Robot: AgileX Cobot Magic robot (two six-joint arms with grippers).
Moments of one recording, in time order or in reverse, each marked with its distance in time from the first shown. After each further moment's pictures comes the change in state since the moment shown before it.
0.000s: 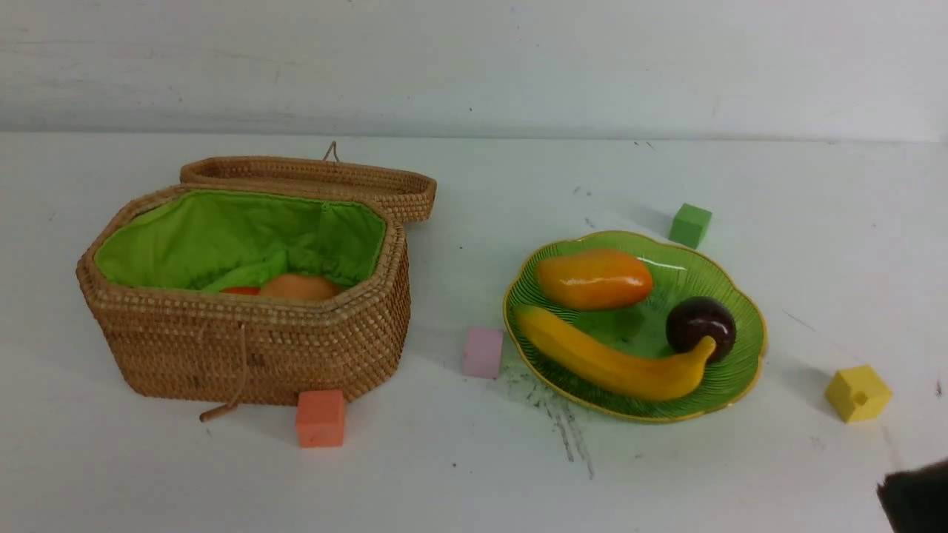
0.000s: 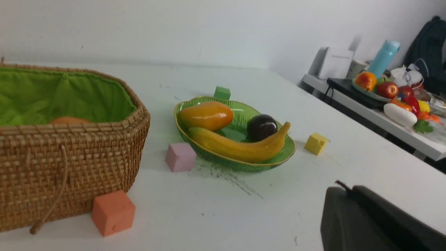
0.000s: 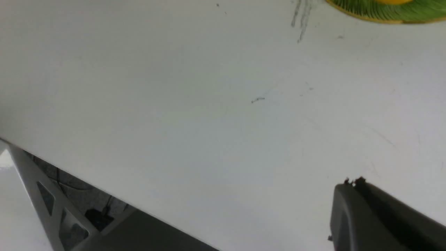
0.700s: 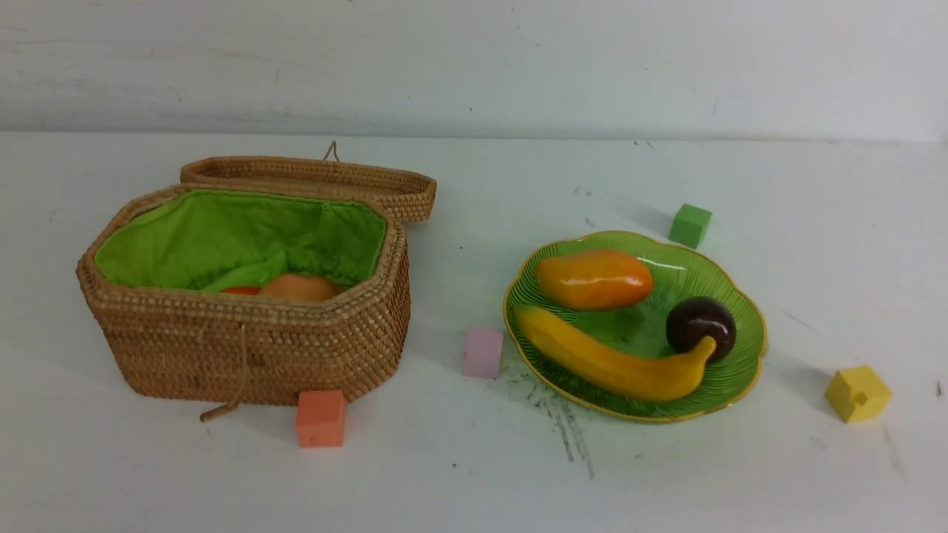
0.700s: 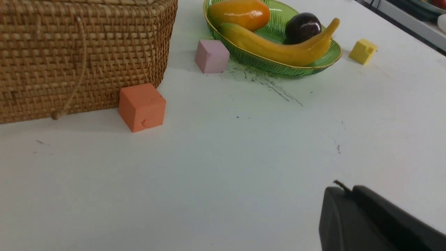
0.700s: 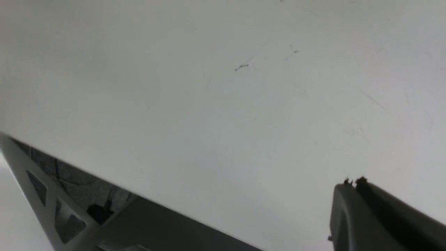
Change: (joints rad) right arm -0.103 -0.106 0.052 0.033 0.054 0.003; left arm 0.000 0.000 0.129 0.000 0.090 -0.001
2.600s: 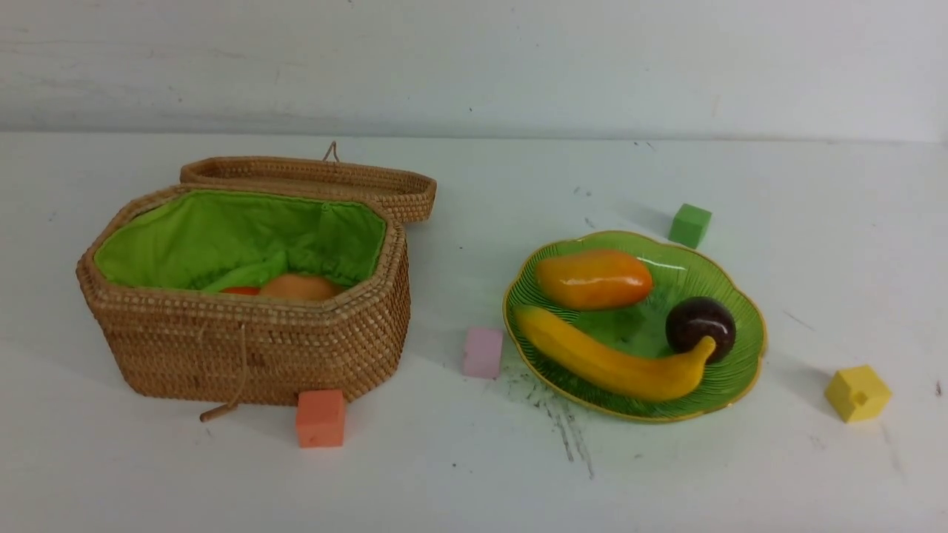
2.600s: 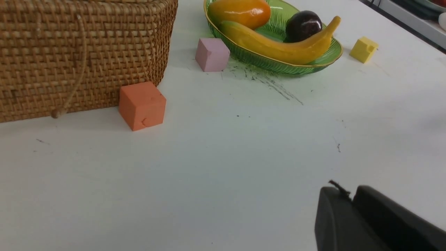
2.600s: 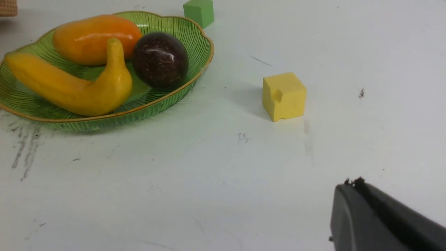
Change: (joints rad) right arm -0.616 -0.756 0.983 -0.165 -0.882 -0.180; left arm 0.000 0.000 0.000 0.000 0.002 0.000
